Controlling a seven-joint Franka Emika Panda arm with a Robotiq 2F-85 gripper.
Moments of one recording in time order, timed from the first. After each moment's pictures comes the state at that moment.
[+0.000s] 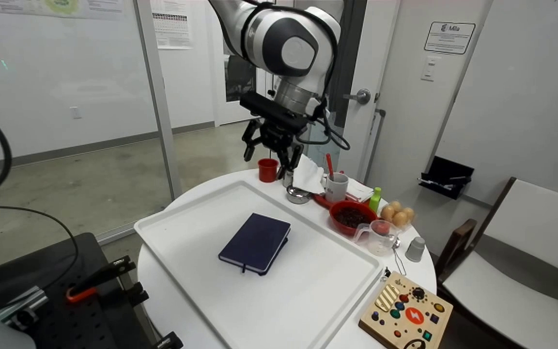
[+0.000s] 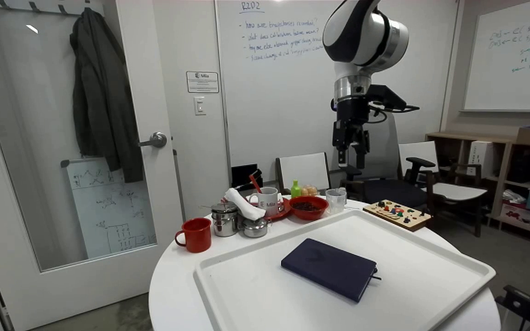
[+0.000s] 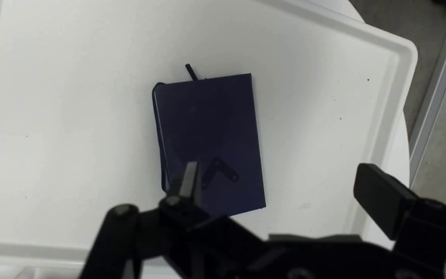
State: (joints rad) arm -0.02 0.36 0.03 -2.00 0.20 2.10 -0.41
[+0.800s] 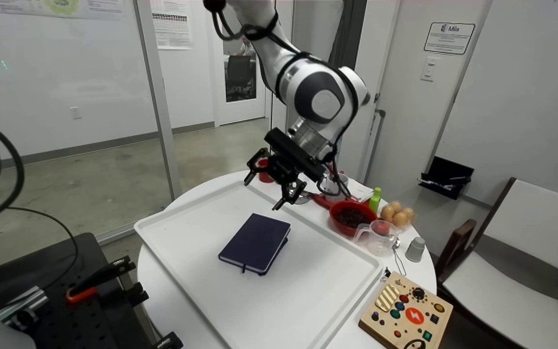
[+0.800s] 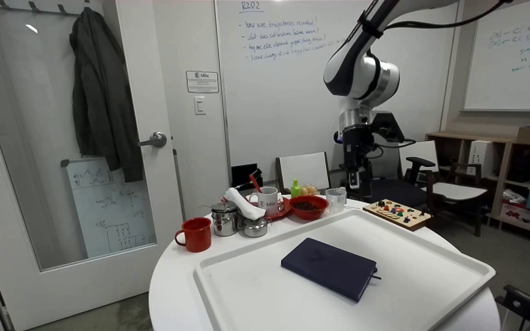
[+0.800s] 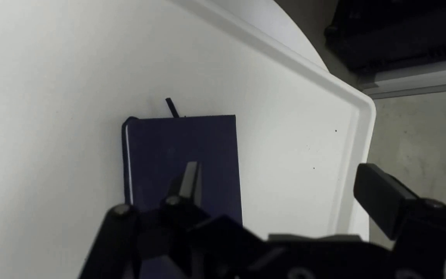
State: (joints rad) arm -0.15 0.62 0.08 -1.81 0.25 1.89 -0.63
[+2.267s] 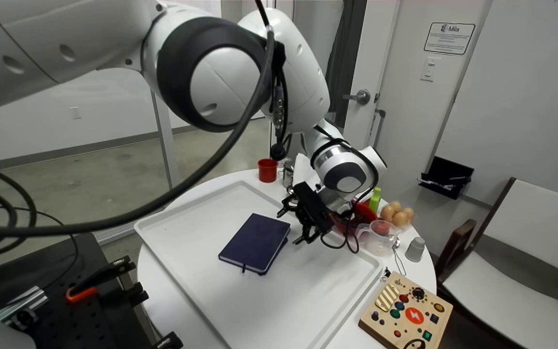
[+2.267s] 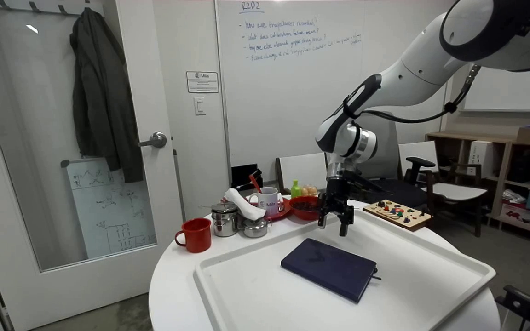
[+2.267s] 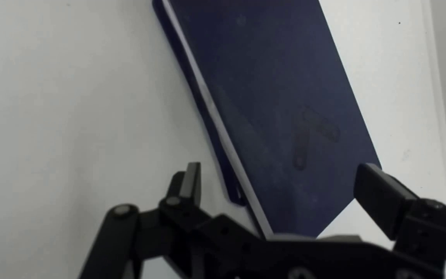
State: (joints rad) arm -0.21 1.23 0.12 -1.17 0.33 1.88 -0.35
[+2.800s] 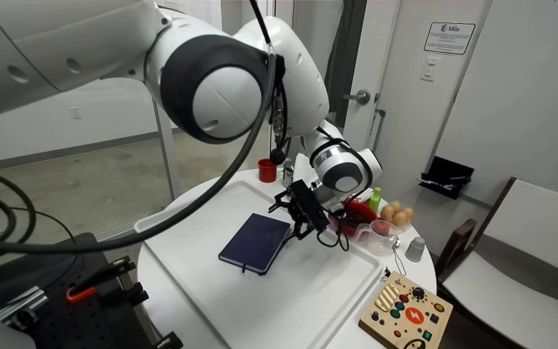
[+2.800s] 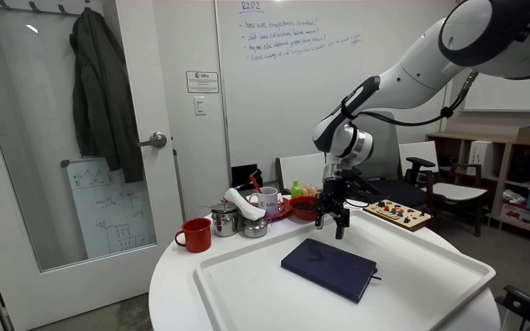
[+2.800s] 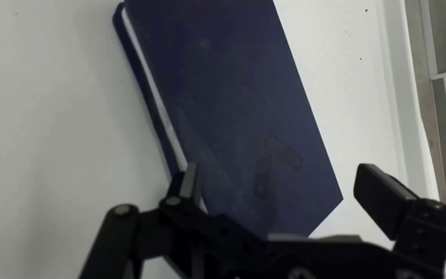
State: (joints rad) arm -0.22 1.26 0.16 -1.12 0.33 1.77 -0.39
